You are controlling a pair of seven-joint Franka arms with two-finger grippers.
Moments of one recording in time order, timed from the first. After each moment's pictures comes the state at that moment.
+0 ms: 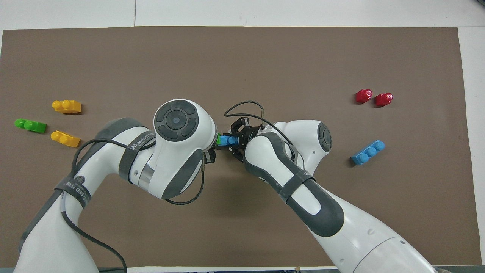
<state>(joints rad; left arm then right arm) -0.53 0.18 -0.08 -1.91 0.00 2.13 -2.26 0.55 0.45 0.04 -1.95 1.24 2.57 1.06</state>
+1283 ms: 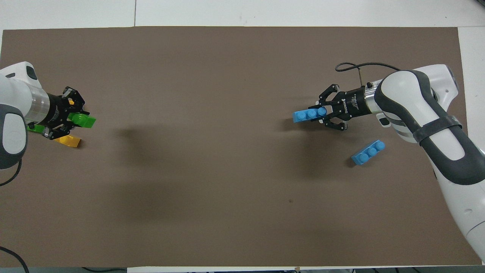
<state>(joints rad) 0.07 0.10 -0.06 -1.96 -0.03 2.12 -1.00 0.00 0.42 0.02 -1.84 0.87 2.01 0.89</state>
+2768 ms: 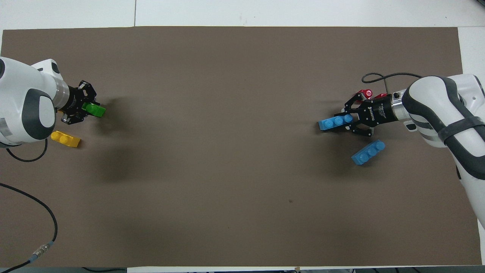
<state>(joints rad) 0.12 0.42 -0.06 -1.81 -0.03 2.26 -0.96 -0.12 0.43 0.02 -1.89 0.80 2.01 0.68</state>
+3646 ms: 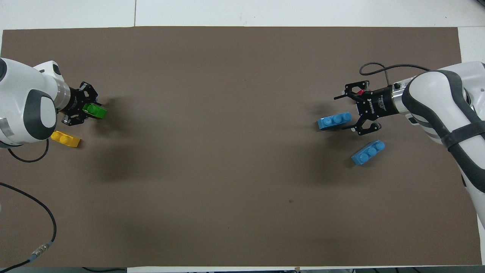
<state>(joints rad) 0.12 0.43 -0.06 -1.81 -0.03 2.25 -0.96 -0.08 0.29 0.03 -1.84 0.64 1.98 0.82</state>
